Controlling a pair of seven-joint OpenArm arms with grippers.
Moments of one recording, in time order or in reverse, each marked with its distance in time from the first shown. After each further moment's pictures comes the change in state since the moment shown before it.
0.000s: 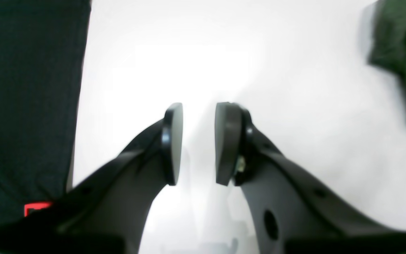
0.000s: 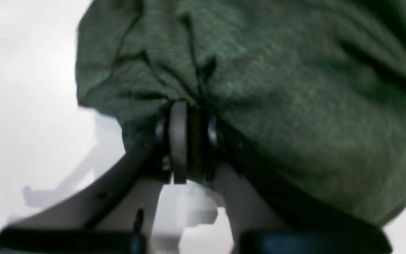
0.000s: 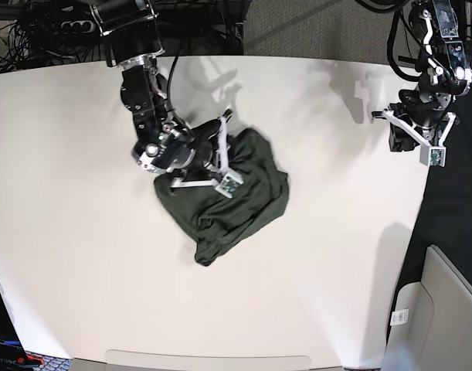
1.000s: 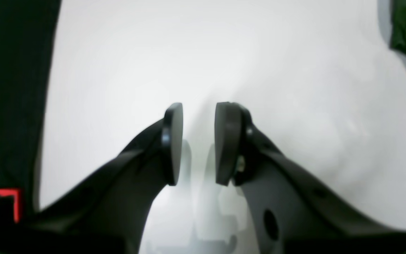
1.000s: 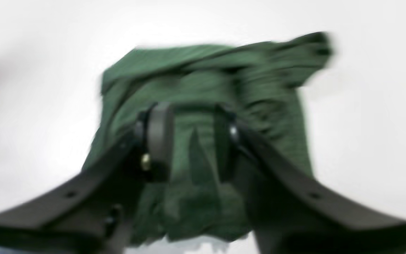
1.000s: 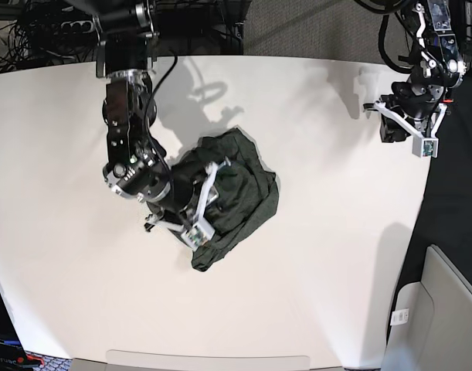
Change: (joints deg) left arm 1.9 2.7 0.1 0.2 -0.2 0.0 -0.2; right arm 5.7 -2.9 8.8 5.3 5.6 -7.3 4.5
